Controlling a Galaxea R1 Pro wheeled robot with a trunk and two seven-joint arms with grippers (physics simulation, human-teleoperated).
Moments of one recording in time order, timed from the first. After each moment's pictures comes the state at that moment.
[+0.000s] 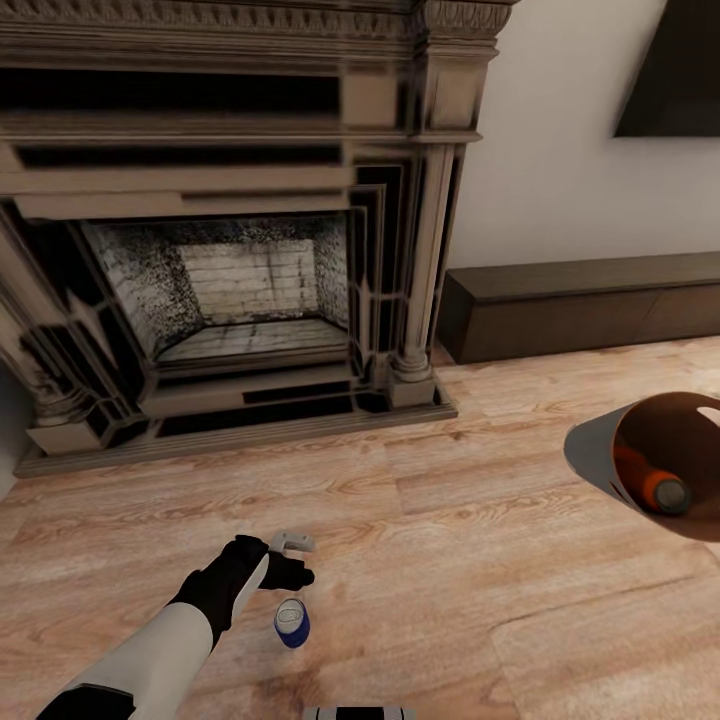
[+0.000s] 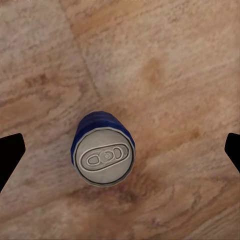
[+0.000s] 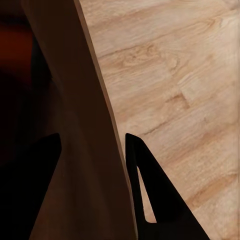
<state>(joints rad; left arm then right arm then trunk) -0.72 -0.07 -0.12 -0.46 -0.01 0.62 -0.15 -0.59 -0.74 -0.39 -1.22 0.10 1.04 0.54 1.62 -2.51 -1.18</state>
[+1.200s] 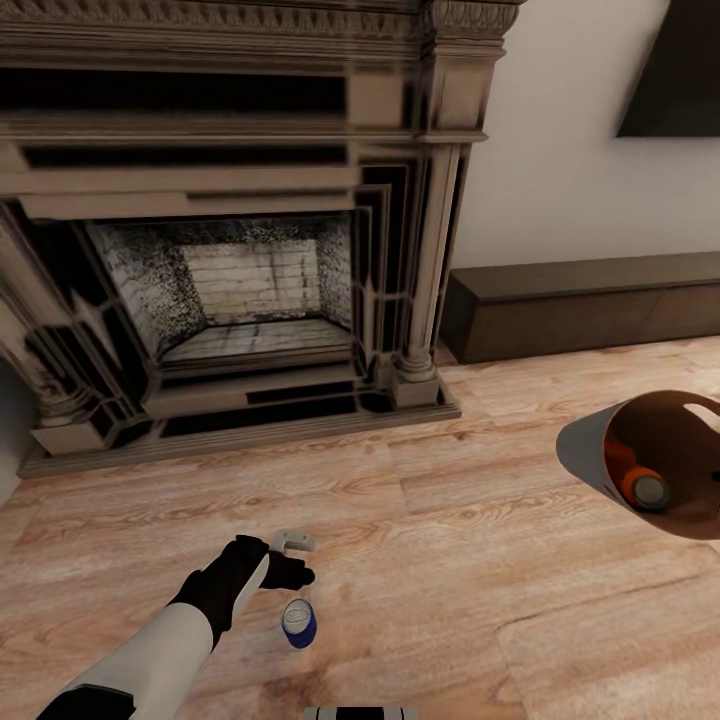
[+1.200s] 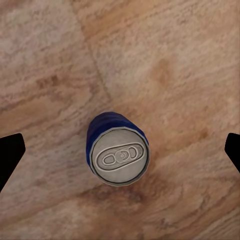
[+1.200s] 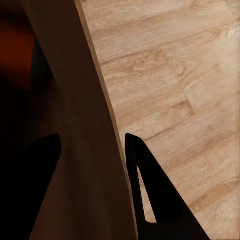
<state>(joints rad) -0.72 -0.07 -0.12 -0.46 -0.02 0.61 -0.15 -0.59 -0.73 -0.35 -1.25 0.09 1.05 0.54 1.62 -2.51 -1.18</state>
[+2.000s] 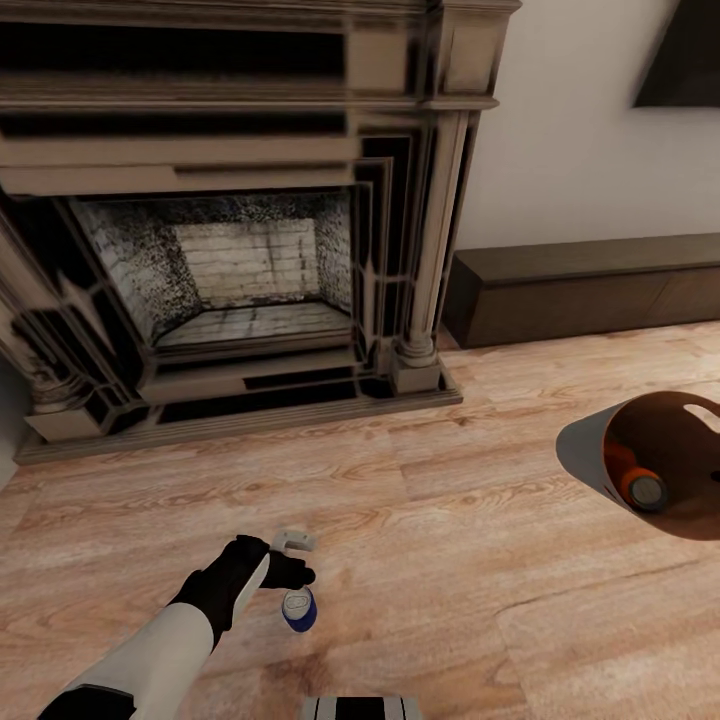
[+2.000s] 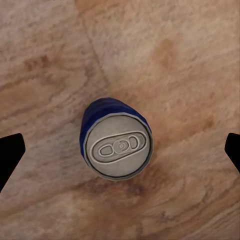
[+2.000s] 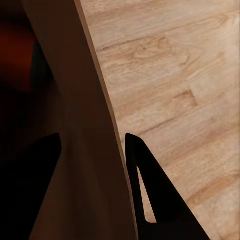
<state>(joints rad) -0.72 -0.07 -0.12 -0.46 -0.02 0.61 -0.15 -0.59 -0.73 -0.35 -1.25 0.09 1.05 0.54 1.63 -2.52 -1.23</state>
